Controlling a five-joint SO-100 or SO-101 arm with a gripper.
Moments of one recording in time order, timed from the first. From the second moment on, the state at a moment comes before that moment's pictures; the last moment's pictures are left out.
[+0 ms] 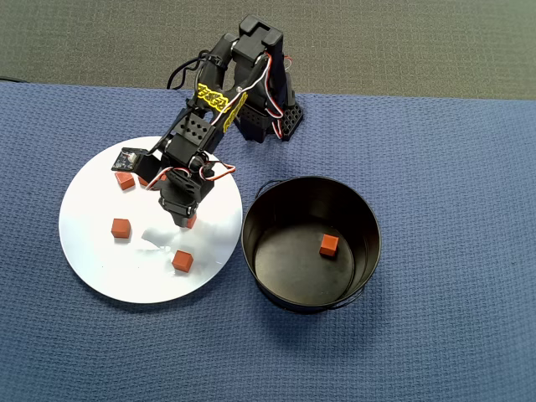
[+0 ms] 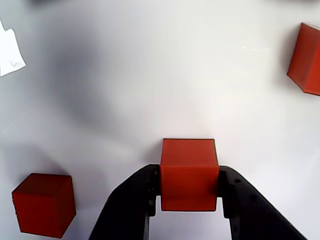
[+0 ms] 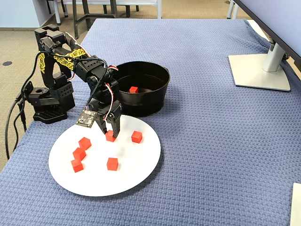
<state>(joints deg) 32.4 84.5 107.8 58.4 -18.5</state>
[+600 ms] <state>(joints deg) 16.4 107.0 91.6 73.5 -4.2</state>
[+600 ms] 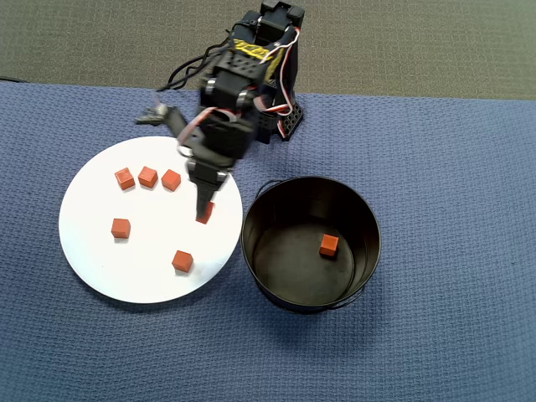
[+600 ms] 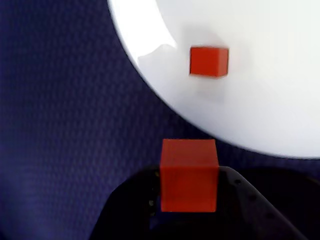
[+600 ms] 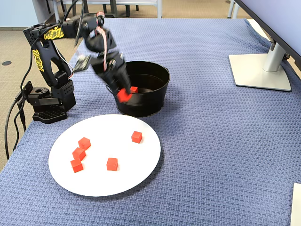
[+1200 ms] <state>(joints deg) 6.9 105.4 90.7 76.6 -12.0</state>
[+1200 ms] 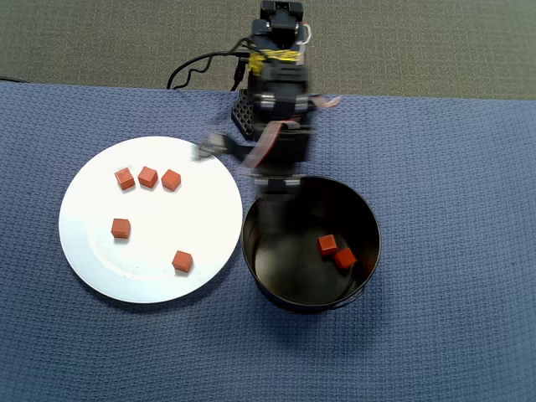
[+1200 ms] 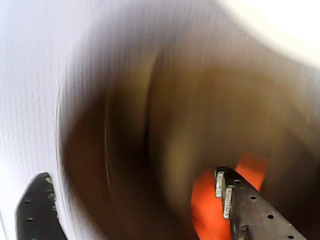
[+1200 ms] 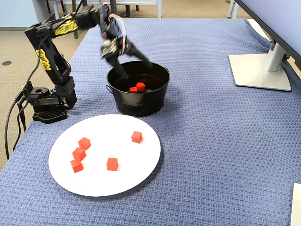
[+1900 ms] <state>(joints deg) 32.0 66.5 74.6 72.7 -25.0</state>
